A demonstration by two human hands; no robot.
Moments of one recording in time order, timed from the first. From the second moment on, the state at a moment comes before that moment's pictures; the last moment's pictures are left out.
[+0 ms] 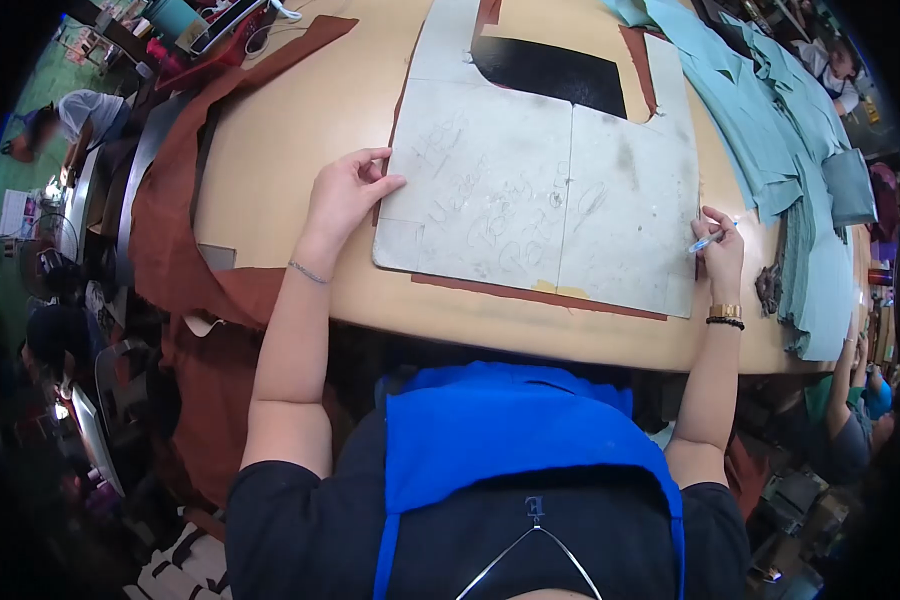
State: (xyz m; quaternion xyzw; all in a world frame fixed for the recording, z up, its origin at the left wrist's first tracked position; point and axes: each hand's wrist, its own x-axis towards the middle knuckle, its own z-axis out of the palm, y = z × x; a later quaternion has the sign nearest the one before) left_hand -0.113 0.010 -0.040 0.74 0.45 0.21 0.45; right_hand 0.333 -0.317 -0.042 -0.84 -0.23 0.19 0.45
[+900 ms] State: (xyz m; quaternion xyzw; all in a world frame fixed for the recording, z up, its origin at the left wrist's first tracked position) left_hand 0.085 0.018 -0.001 0.96 0.17 0.13 0.18; right_hand 0.289 -0.188 -0.012 -0.63 -0.32 0.24 0.66
